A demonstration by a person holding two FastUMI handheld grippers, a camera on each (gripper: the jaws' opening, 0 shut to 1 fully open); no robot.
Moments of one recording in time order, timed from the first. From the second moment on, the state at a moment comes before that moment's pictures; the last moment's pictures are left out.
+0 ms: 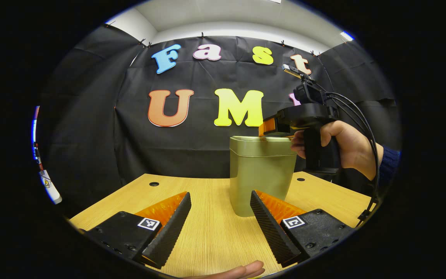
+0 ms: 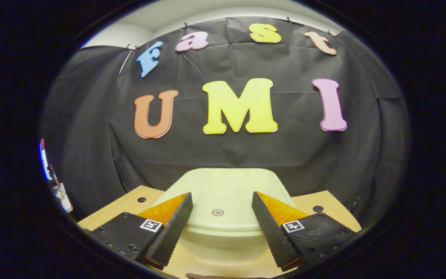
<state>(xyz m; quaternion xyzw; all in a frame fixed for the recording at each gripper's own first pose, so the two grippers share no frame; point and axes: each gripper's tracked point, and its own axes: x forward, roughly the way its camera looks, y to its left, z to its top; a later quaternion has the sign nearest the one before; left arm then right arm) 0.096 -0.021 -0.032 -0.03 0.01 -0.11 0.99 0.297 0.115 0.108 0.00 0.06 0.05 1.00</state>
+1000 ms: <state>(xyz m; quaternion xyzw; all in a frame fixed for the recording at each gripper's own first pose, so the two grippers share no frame) 0.099 -0.028 -0.043 -0.02 0.03 -0.11 0.99 0.290 0.116 0.102 -0.01 -0.01 0.06 1.00</state>
